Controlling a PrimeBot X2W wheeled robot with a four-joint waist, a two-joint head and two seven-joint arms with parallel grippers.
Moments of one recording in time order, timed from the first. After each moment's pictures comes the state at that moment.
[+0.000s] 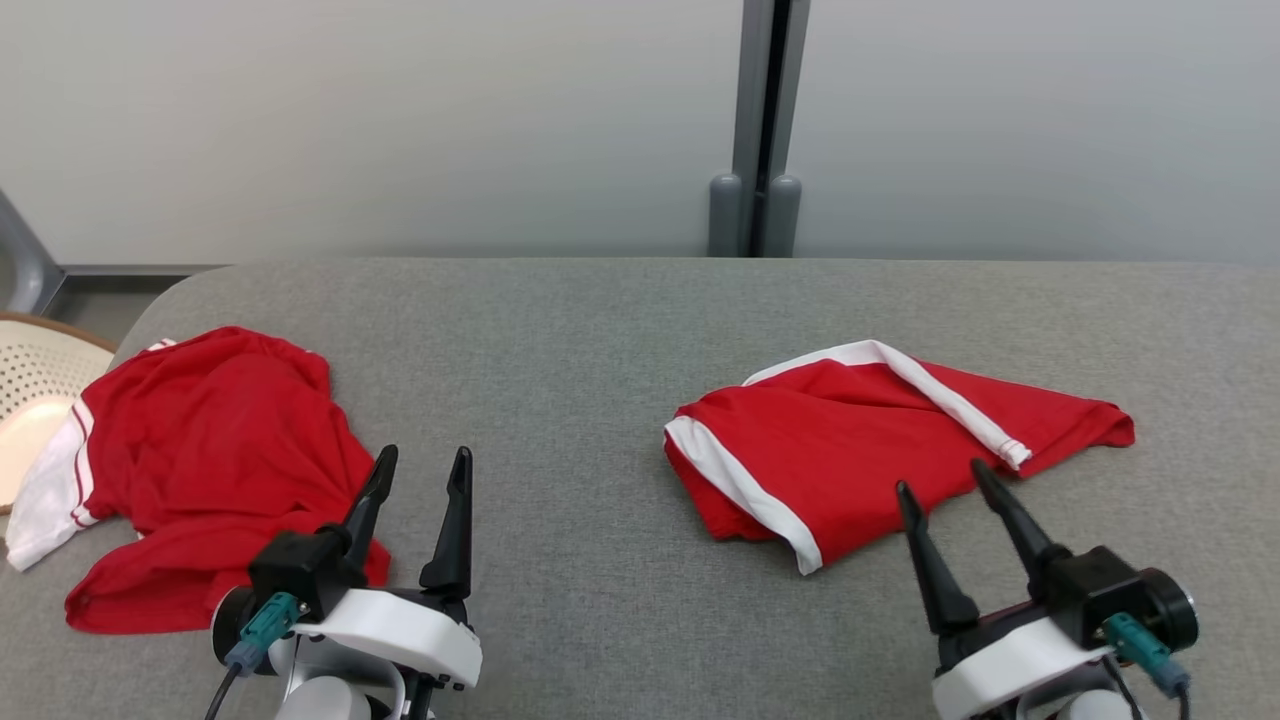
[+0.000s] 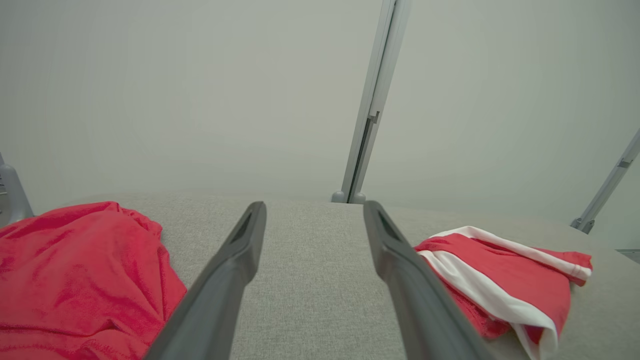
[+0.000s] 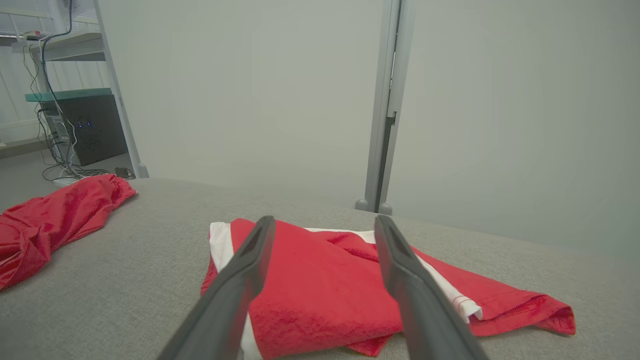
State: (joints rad) left arm -0.15 0.05 -0.18 0.35 -0.32 -0.06 -0.26; right arm -0.12 -0.14 0.23 0.32 0.14 0.13 -0.26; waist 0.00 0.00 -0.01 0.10
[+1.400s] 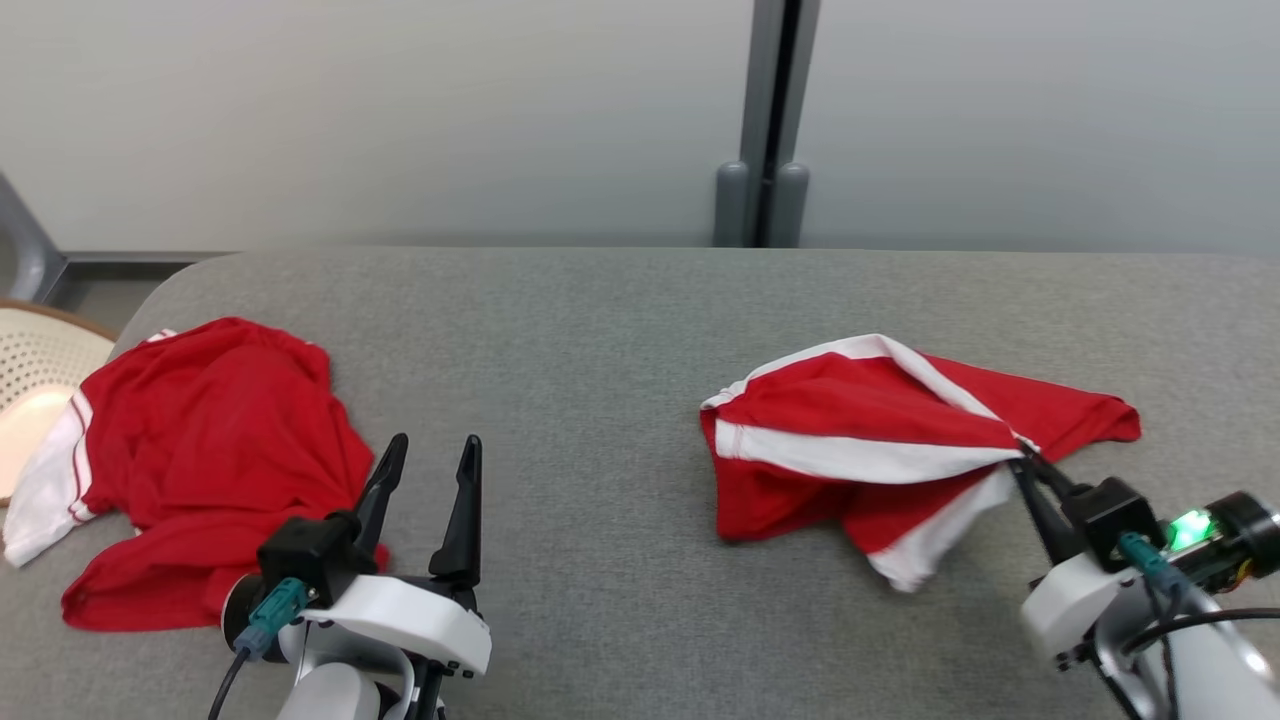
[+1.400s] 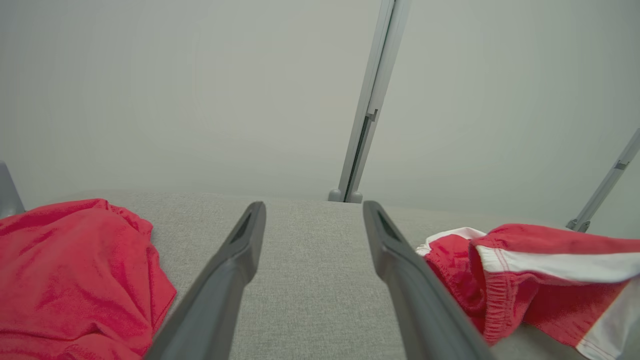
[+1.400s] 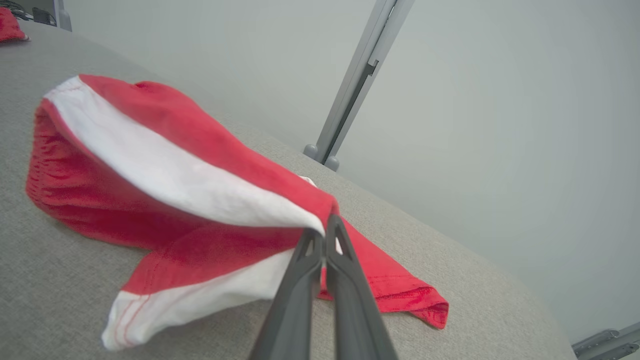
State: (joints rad) left arm -0.18 0.05 -0.20 0.38 -0.34 -0.05 -0.26; right arm -0.29 -0.28 0.27 0.57 -0.06 0.13 -0.20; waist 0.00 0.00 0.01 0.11
